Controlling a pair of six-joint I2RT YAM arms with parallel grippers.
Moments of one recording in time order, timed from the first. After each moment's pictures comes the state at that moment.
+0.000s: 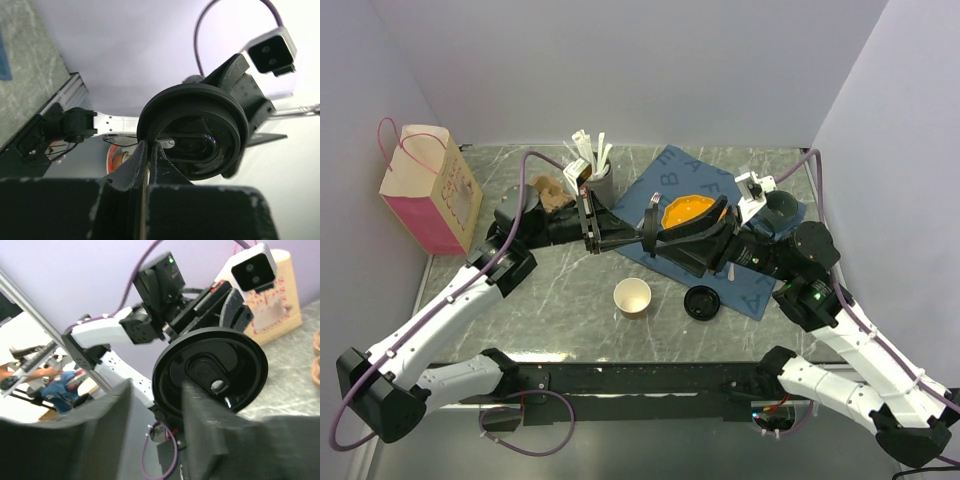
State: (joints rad) left arm -0.62 1.07 1.02 0.10 0.73 -1.38; right arm 0.73 0.80 0.99 0.11 -0.54 0.66
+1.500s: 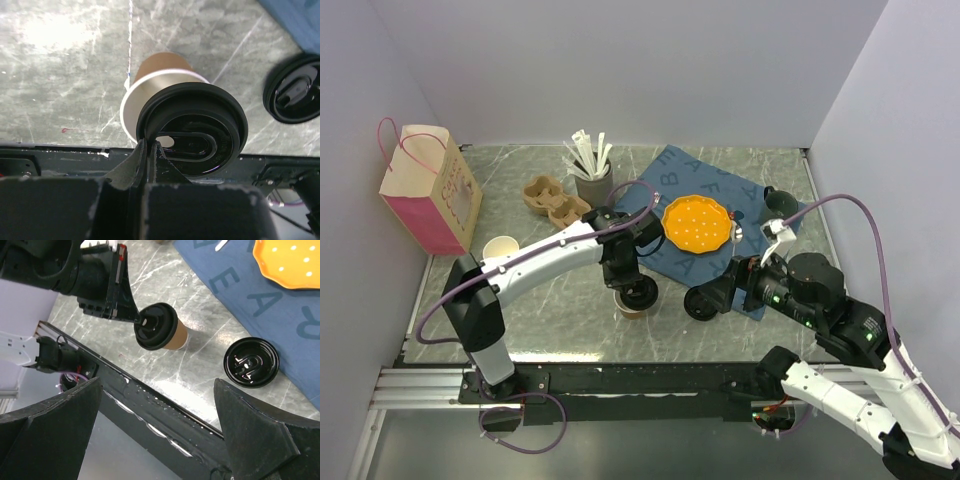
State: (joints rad) left arm -0.95 1.70 1.52 -1.18 -0.16 -1.07; right arm 0.73 0.58 1.01 -0.88 -0.01 0.57
